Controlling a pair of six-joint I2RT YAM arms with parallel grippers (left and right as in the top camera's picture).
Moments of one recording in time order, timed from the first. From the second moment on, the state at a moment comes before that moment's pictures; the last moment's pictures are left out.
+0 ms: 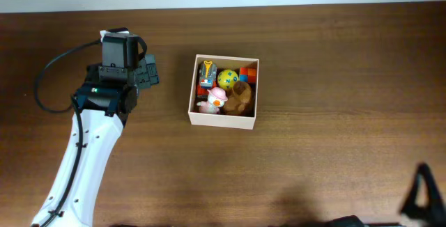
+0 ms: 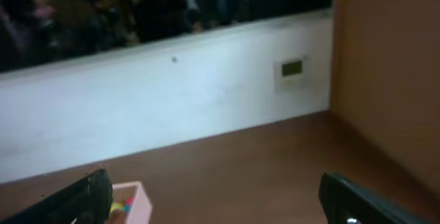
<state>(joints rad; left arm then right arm) -0.14 1.45 1.31 -0.69 -0.35 -0.21 0.17 0.37 1.38 -1.07 0.34 0.18</state>
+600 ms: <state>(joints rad) -0.14 1.45 1.31 -0.69 -0.35 -0.21 0.03 0.10 0.44 -0.45 0.27 0.18</state>
